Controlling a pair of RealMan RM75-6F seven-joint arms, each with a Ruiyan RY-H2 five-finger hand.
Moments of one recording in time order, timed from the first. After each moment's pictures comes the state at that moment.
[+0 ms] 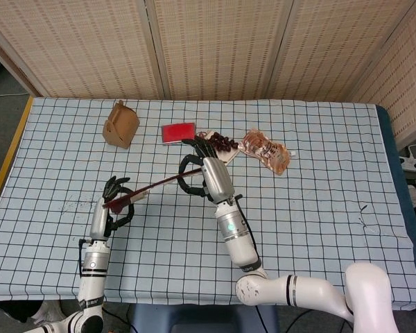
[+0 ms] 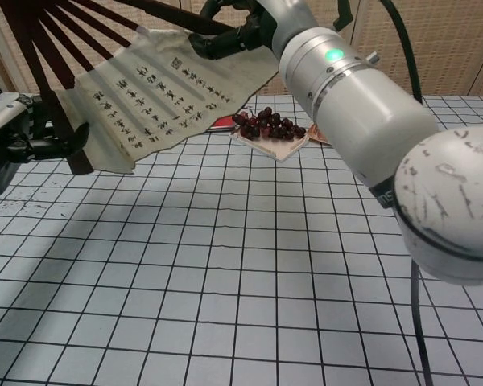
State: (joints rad) left arm -0.38 -1.77 -0.30 -1.48 1.27 1.34 -0.34; right arm 0.89 -1.91 0.54 -1.49 -1.05 1.20 -0.08
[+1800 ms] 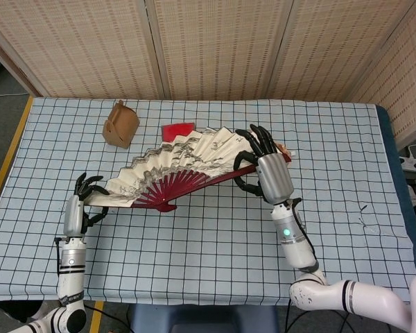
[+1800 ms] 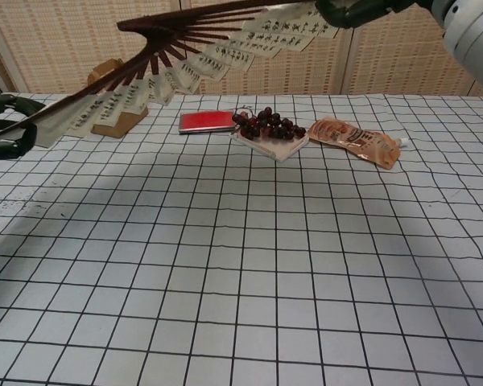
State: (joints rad) left arm -0.36 -1.72 -0.30 -1.31 1.29 1.37 -0.37; right arm 0.68 -1.58 0.36 -1.62 -1.31 1.36 -0.09
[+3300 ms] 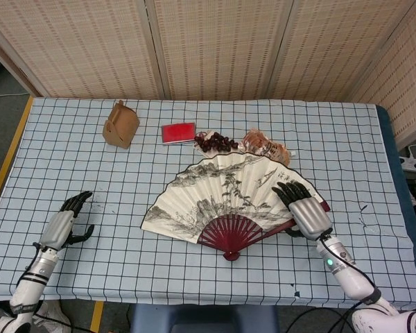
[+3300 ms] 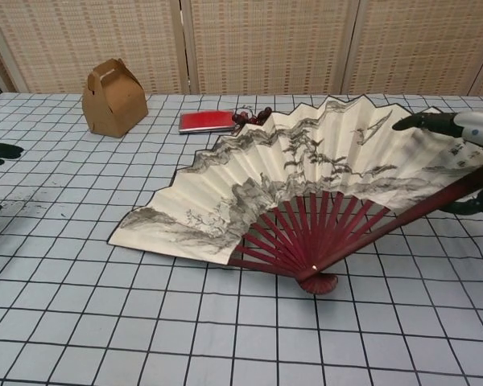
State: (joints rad) left arm -0.35 -1.41 -0.05 -1.25 1.44 1.14 -0.40; right arm 0.52 -1.25 0.02 -1.70 -1.26 1.08 -0.28
